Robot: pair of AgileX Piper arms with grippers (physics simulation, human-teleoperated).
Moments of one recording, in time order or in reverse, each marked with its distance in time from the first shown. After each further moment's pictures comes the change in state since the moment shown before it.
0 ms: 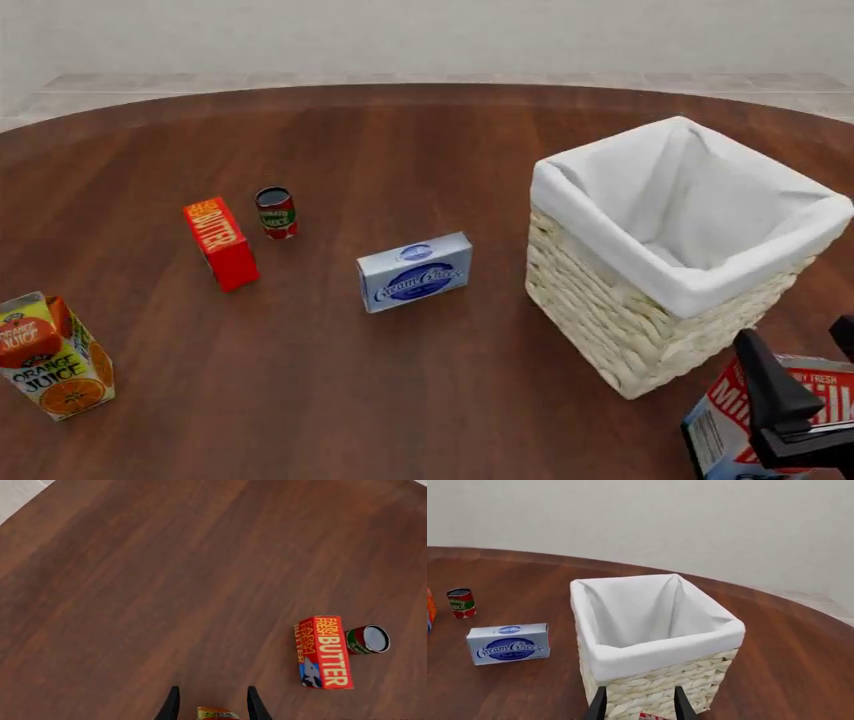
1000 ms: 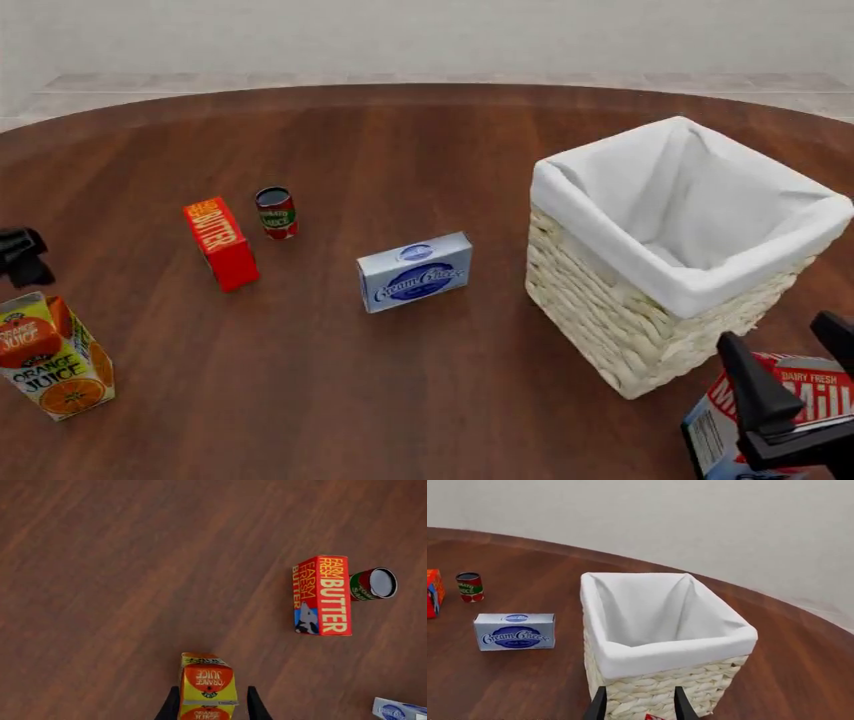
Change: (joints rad) left arm -0.101 -0.069 0.132 0.140 -0.113; right arm 0.047 0.059 0.000 -0.033 -0.056
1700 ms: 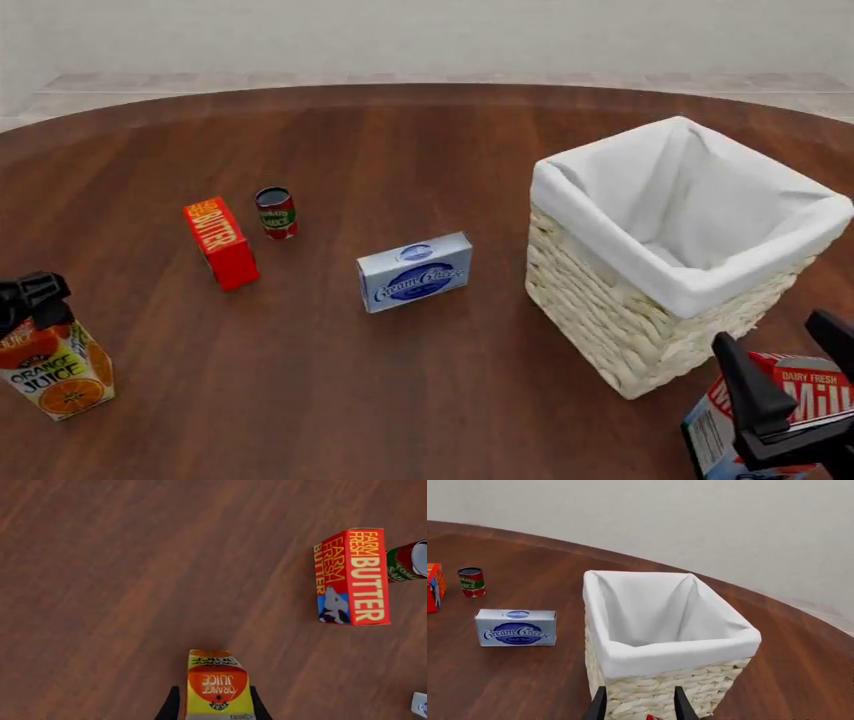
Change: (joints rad) left arm 0.016 0.057 0.131 -0.135 0.078; right arm 0.012 0.024 0.000 -0.015 -0.020
